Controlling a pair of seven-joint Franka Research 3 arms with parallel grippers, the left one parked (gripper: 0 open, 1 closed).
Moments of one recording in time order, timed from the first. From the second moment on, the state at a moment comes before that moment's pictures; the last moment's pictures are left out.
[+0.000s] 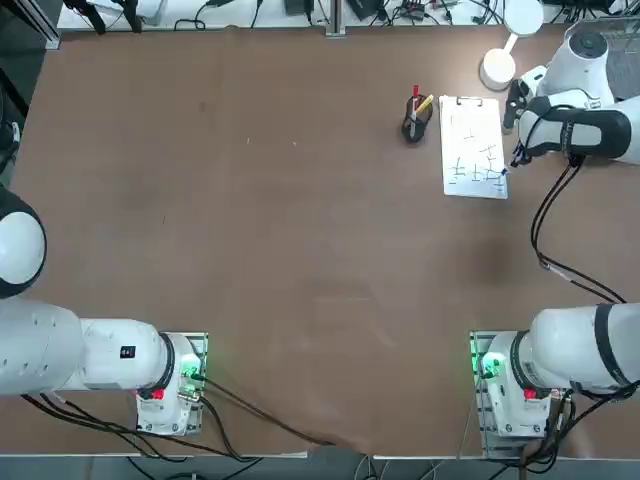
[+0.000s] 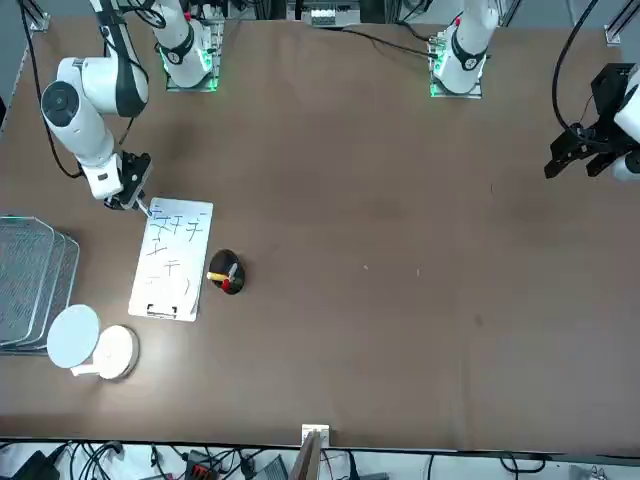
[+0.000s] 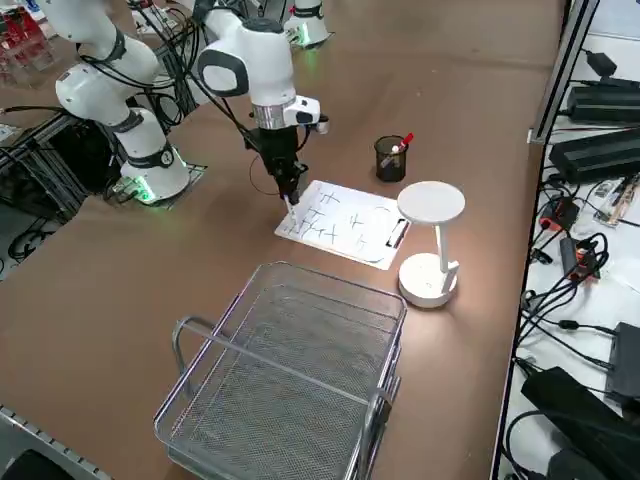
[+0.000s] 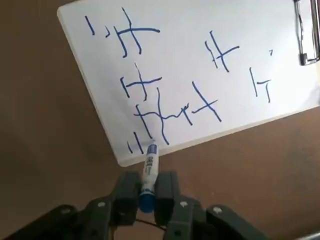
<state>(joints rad) -0.17 -0.02 0.12 -2.48 -0.22 2.48 -1.07</state>
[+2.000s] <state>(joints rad) -0.18 -0.09 0.12 -2.57 -0.22 2.49 -1.06</state>
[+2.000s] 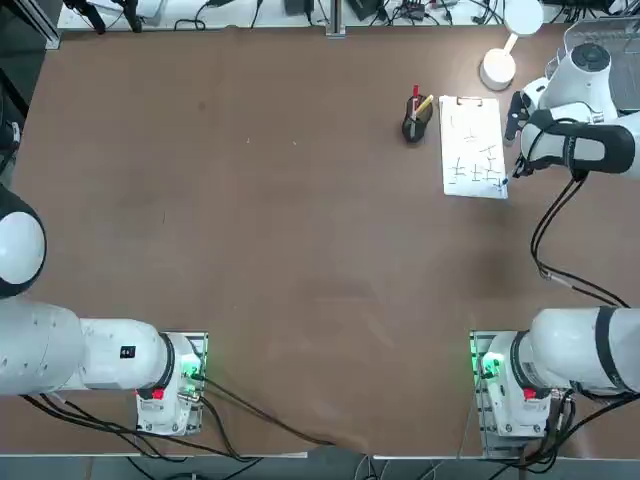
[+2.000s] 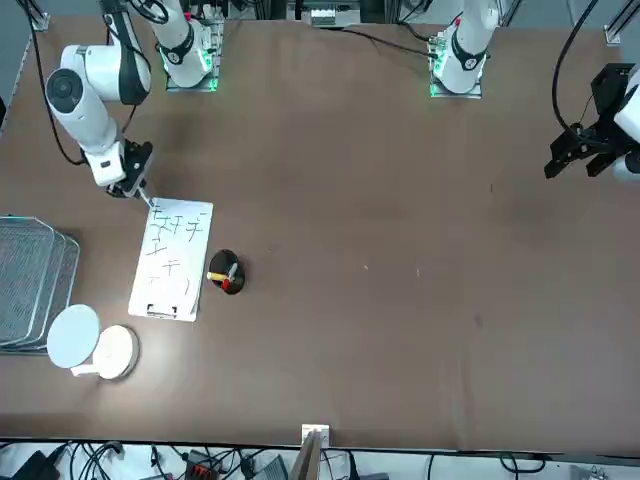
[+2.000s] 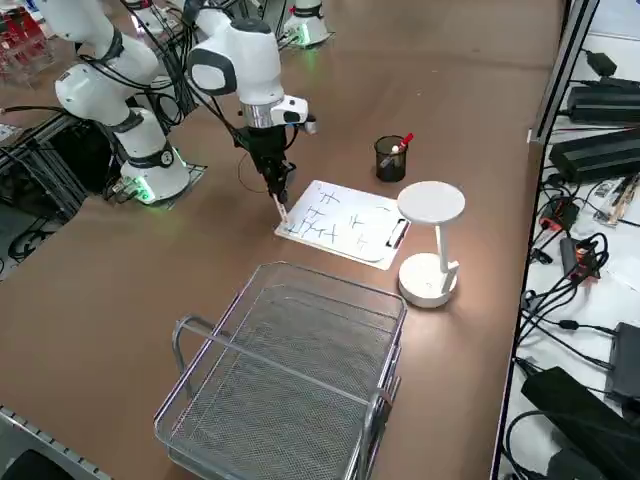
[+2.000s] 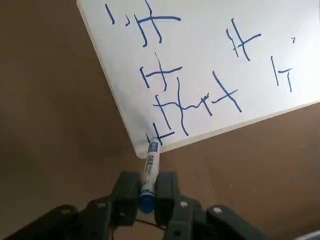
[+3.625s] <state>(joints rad) -0.18 -0.11 0.13 -2.55 -0.22 2.48 -1.05</state>
